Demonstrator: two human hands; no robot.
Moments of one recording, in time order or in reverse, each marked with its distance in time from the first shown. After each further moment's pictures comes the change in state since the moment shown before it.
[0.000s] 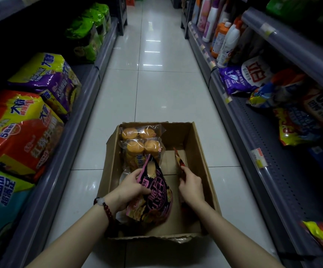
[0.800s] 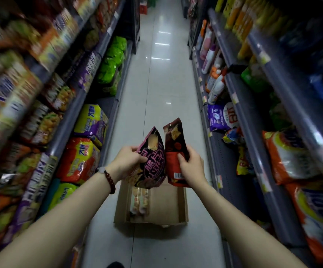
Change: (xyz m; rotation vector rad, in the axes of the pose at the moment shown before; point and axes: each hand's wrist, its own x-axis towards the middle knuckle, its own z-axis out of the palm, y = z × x) left_hand -0.253 0.330 0.004 0.025 0.215 0.071; right_hand -0.098 -0.301 -0.288 0.287 0.011 -0.158
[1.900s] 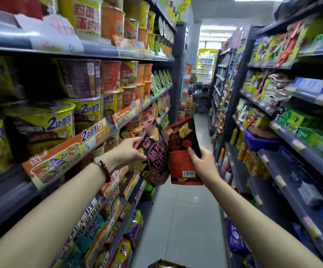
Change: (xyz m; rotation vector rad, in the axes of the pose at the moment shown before) left_hand -0.335 0.430 -0.167 0.230 0.269 0.500; right_hand -0.022 -0.514 -0.188 0.272 -0.050 -0.503
